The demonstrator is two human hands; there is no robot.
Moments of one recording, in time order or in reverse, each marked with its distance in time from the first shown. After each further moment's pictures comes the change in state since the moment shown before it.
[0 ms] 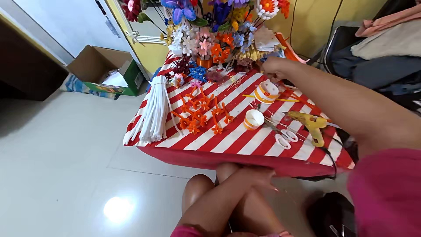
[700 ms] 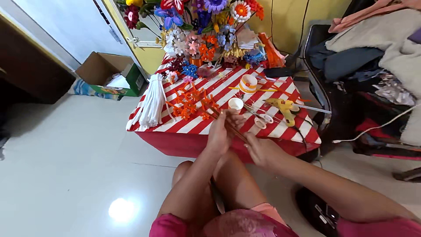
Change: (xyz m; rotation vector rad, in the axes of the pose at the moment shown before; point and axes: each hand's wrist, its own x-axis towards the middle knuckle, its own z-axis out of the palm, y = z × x) left_hand -0.106 0.082 -0.049 -1.387 1.064 0.506; right_hand -0.270 0.164 0.125 -0.287 -0.038 -0.794
